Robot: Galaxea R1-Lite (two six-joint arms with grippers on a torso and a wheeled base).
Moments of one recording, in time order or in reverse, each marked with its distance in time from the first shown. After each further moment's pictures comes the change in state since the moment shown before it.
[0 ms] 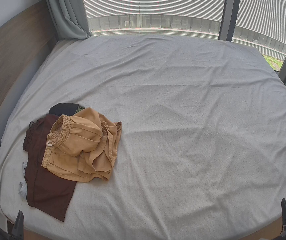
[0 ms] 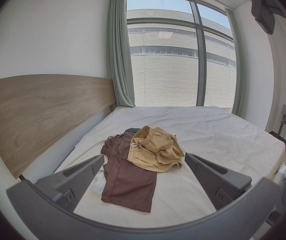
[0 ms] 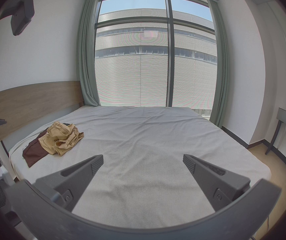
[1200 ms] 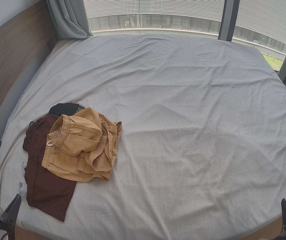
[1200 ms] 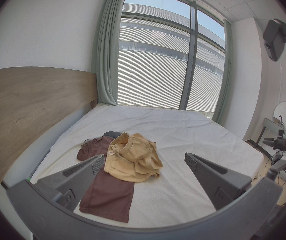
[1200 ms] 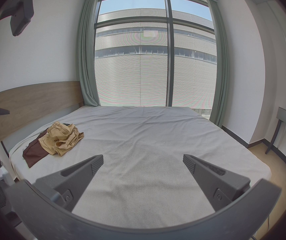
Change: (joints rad) left arm -0.144 0.326 -0.116 -0.180 -0.056 -0.080; right arm 0.000 0.000 0.000 0.001 0.000 0.004
